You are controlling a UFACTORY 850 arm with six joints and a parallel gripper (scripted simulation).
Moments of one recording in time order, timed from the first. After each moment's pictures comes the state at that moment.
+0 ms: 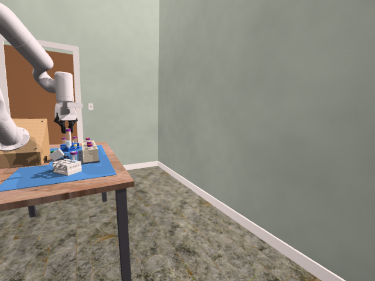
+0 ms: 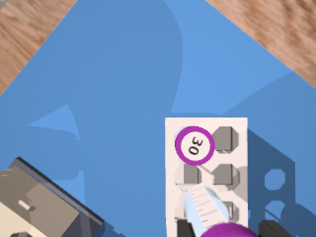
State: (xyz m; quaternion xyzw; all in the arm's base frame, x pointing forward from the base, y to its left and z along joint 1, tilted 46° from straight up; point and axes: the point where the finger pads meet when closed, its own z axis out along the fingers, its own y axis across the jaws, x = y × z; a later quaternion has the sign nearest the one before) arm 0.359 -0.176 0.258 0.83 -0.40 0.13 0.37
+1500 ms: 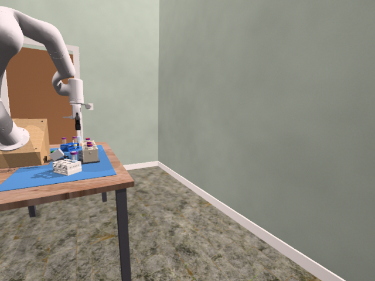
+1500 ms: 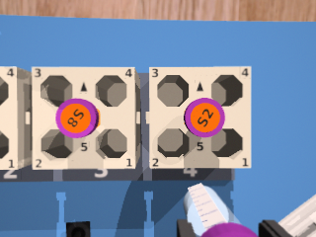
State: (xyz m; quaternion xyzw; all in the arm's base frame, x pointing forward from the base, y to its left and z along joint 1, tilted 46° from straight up) arm 0.403 -0.054 0.128 0.92 0.01 -0.05 0.39
